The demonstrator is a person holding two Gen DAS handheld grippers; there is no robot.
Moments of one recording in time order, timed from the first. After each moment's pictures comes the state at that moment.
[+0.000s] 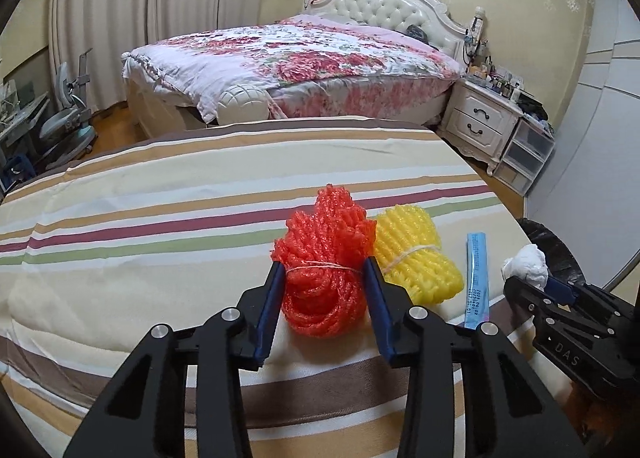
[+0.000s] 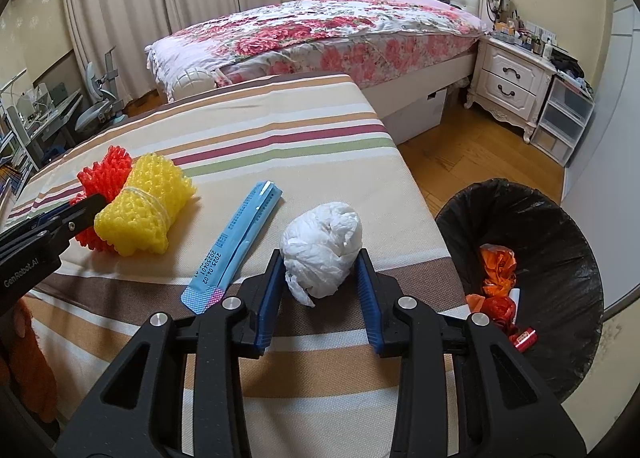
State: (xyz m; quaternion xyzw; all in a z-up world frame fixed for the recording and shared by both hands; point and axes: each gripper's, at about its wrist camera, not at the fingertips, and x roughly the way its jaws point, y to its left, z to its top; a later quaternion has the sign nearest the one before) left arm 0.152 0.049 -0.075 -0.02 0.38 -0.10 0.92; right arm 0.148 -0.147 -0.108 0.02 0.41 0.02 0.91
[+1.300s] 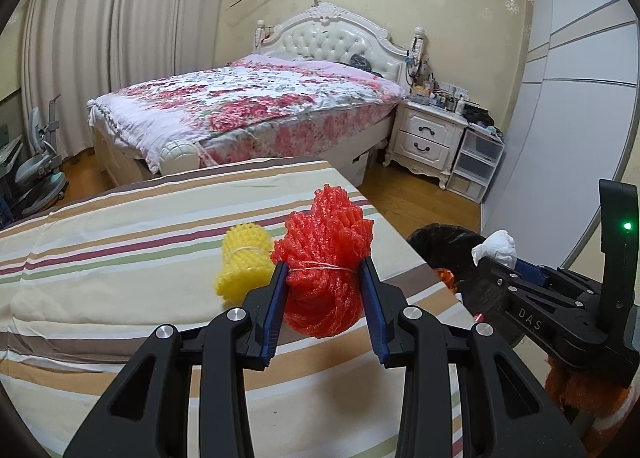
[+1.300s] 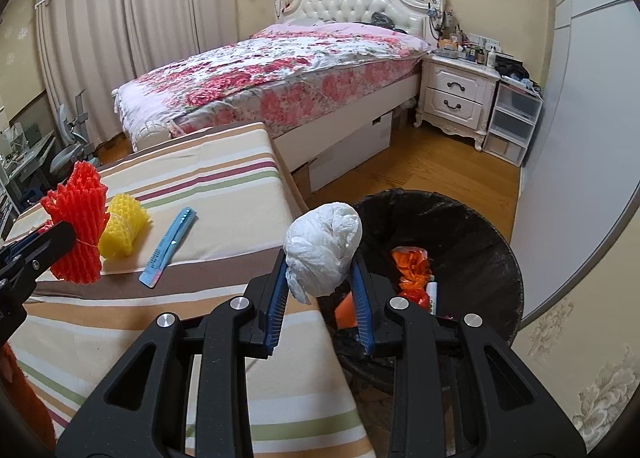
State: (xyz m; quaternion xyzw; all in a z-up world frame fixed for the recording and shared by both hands) left arm 0.080 -0.034 -0.027 0.00 0.31 -0.18 0.94; right arm 0.082 -0.228 -0.065 0.04 0.35 -0.06 0.93
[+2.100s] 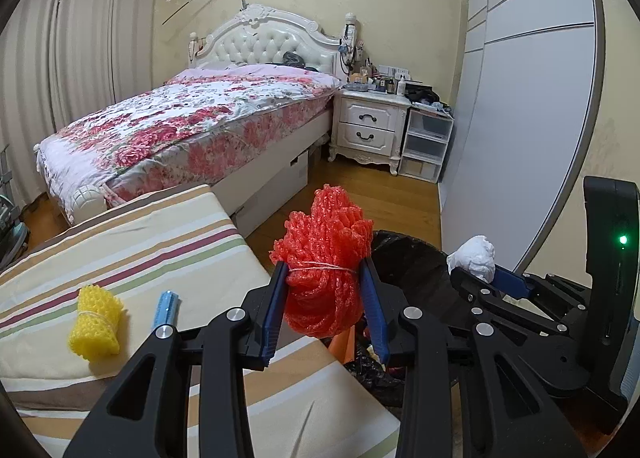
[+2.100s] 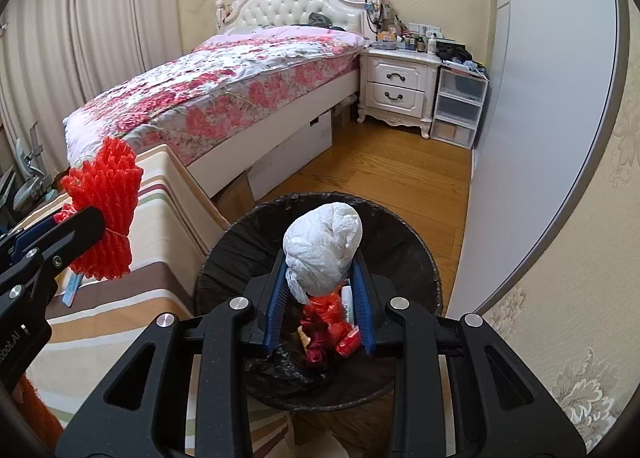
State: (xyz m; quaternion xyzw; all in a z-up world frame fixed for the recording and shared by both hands) left arm 0.099 -0.168 -0.033 0.06 0.30 -0.26 0.92; right arm 0.075 -0.323 -0.074 0.07 0.34 -0.15 0.92
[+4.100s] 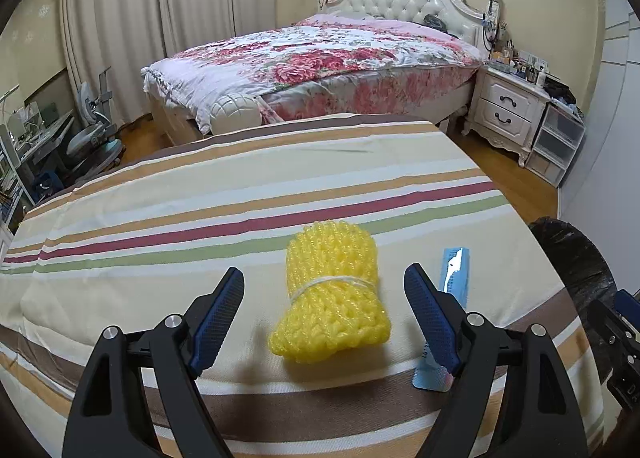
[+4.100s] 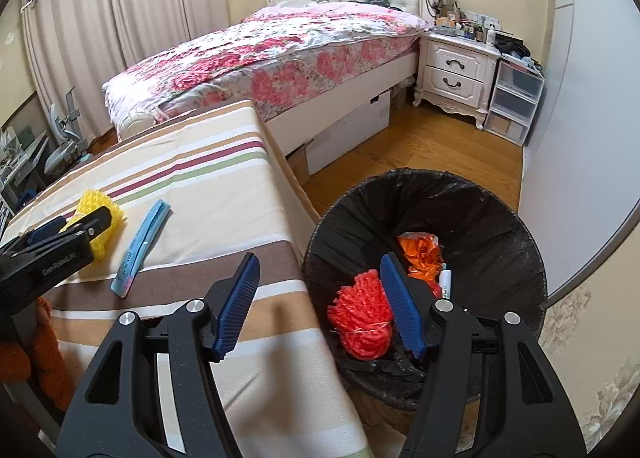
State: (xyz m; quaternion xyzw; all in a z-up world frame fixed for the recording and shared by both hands) left arm 0.172 -0.022 -0.084 0.03 0.38 -0.03 0.92; right arm 0.113 -0.227 -0.093 0.06 0.38 -0.06 0.92
